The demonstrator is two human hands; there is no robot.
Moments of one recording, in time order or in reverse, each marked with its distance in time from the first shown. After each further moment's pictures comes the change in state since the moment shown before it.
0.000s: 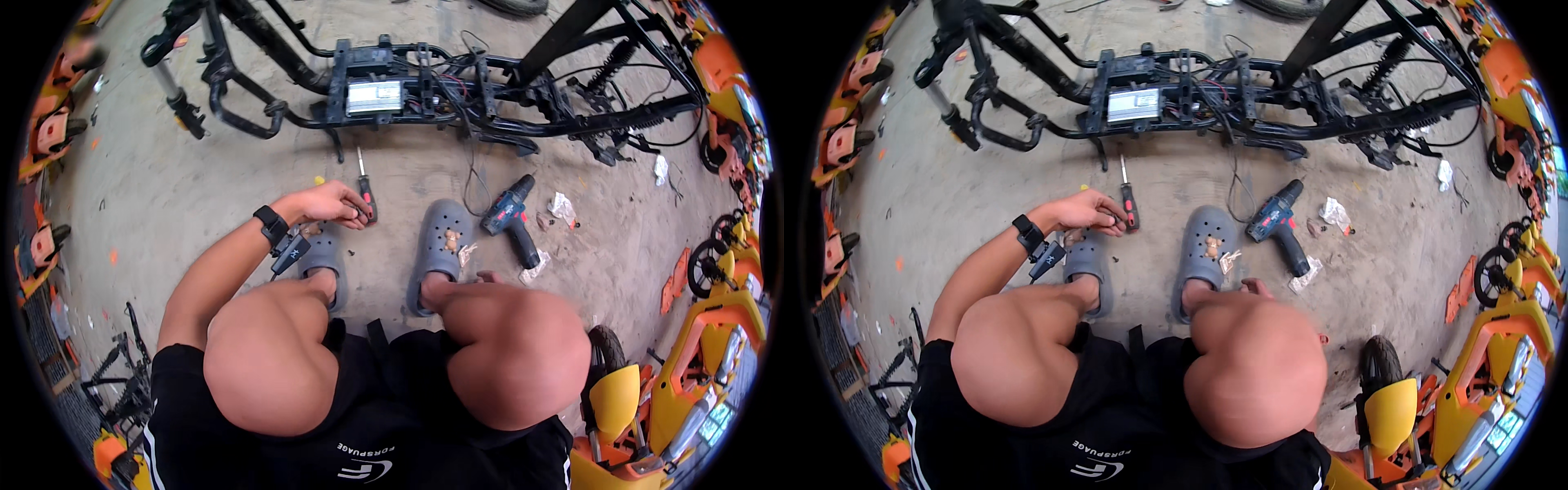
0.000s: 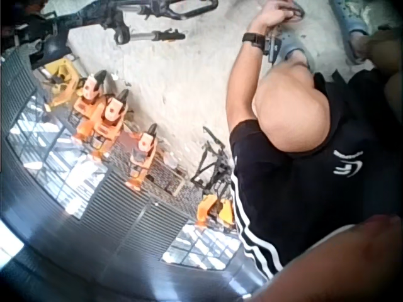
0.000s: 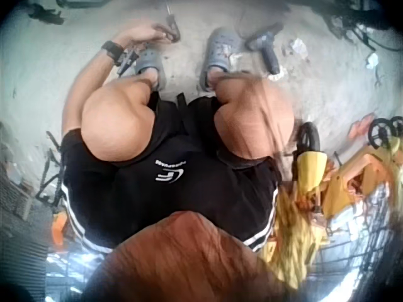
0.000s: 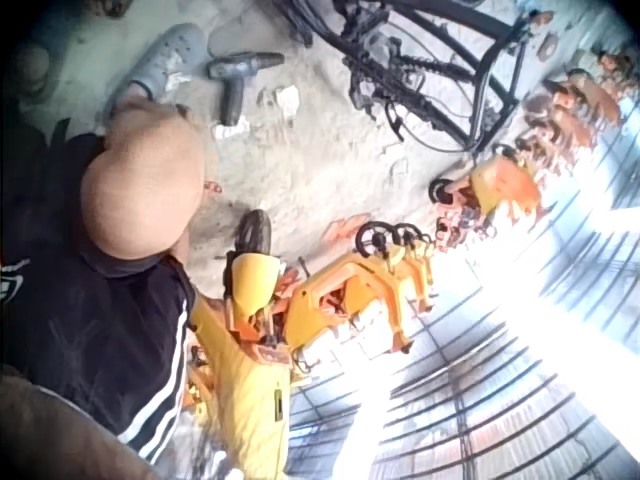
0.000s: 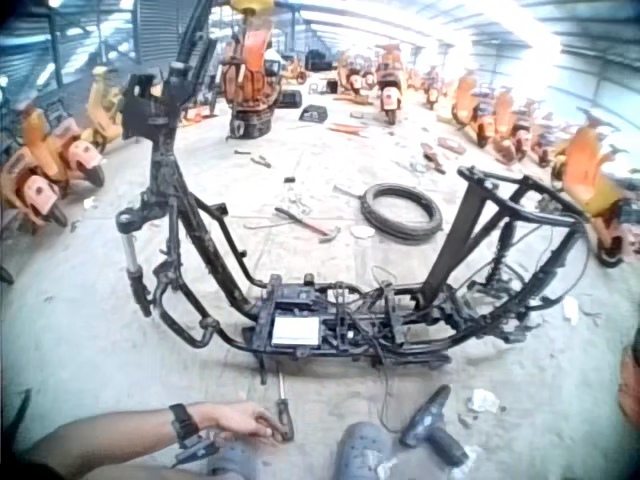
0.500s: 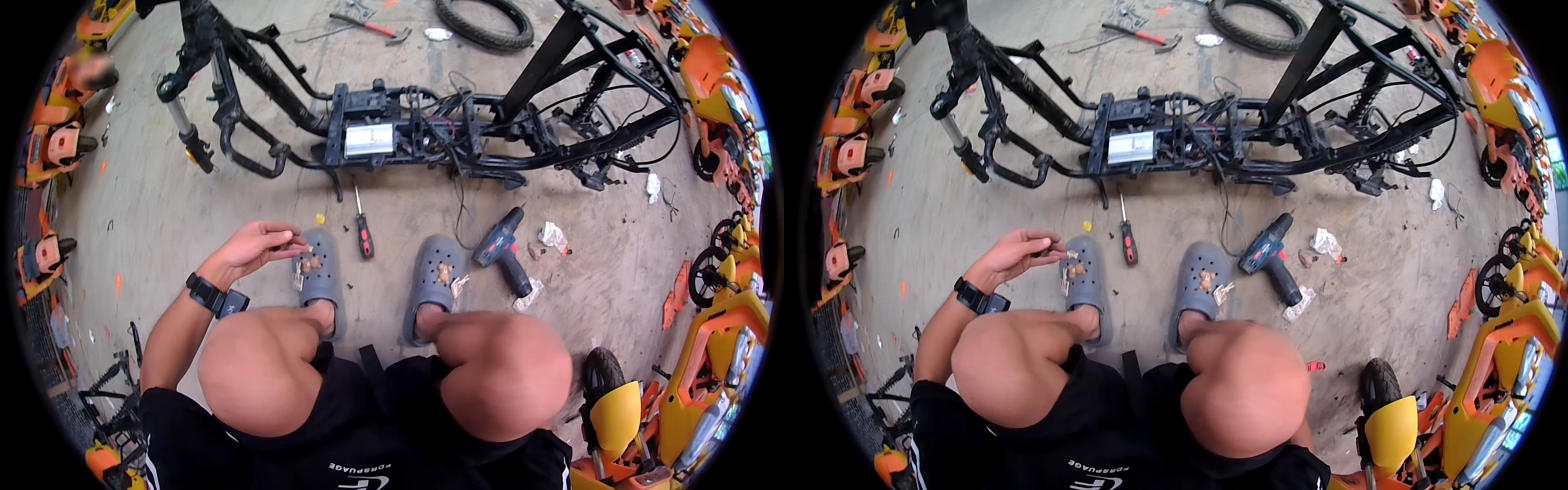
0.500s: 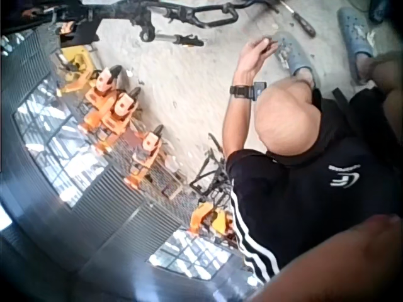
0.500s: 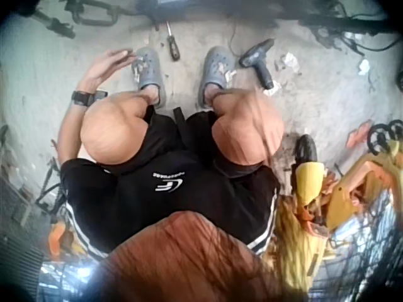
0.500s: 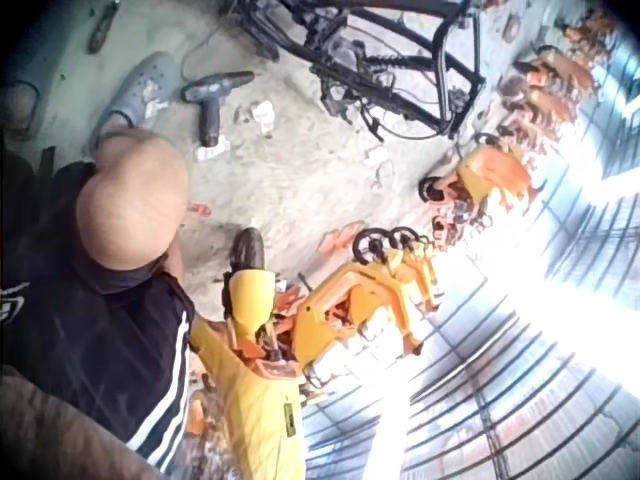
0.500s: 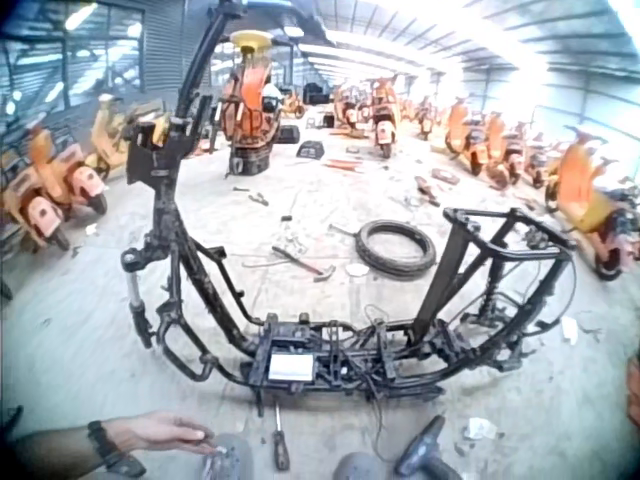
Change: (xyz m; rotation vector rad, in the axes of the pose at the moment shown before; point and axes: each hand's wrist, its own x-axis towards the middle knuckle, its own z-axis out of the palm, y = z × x) left_hand -0.133 0.013 0.003 -0.442 0.368 0.180; right_hand -0.017 0.050 0.012 0.387 -0.208 -0.277
